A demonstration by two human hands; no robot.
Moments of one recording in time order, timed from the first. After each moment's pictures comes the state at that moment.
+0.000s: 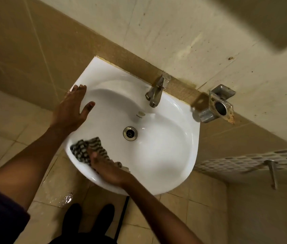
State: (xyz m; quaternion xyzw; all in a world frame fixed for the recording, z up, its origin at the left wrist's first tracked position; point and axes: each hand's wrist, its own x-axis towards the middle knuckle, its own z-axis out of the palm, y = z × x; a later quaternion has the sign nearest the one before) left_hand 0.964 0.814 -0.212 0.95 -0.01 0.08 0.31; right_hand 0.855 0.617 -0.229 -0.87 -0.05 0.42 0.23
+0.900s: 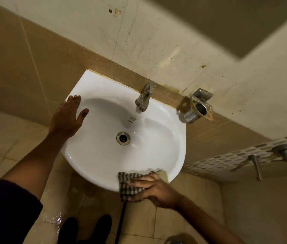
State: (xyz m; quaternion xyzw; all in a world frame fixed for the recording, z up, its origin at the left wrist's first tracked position) left_hand 0.962 0.812 -0.209 0.95 -0.02 0.07 0.32; right_hand 0.800 0.463 -0.170 -0.88 -0.41 0.23 0.12
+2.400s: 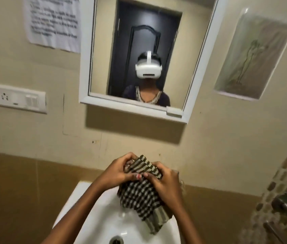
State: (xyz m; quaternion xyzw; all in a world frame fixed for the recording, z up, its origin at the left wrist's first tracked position) left_hand 0.937 0.684 0.076 0.72 -0.35 -0.03 0.60; right_hand 0.879 0.503 0.075 -0.88 -0.10 -0.29 0.36
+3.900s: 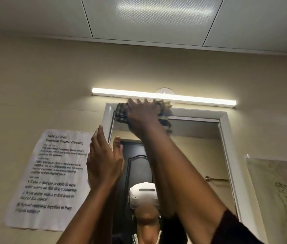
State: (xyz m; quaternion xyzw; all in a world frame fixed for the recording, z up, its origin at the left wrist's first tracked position) left_hand 1.121 0.748 0.504 0.58 -0.09 0.71 0.40; right_hand 1.084 0.662 0.645 -0.77 -0.08 -0.61 -0.16
